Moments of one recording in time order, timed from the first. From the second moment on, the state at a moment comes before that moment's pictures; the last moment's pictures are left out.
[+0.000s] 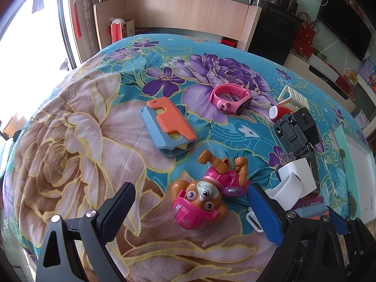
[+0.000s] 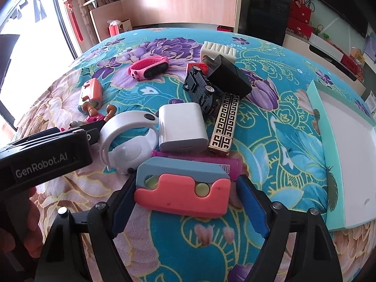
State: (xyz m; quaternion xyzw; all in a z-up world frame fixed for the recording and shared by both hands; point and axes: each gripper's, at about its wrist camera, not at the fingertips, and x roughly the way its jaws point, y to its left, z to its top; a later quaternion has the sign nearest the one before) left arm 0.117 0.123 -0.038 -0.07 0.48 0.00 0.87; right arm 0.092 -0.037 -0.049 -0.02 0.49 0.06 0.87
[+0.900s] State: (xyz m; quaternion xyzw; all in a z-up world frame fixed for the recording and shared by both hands) left arm 0.116 0.126 -0.048 -0.03 0.46 0.01 0.89; right arm 0.080 -0.063 -0.049 0.02 0.47 0.05 0.88
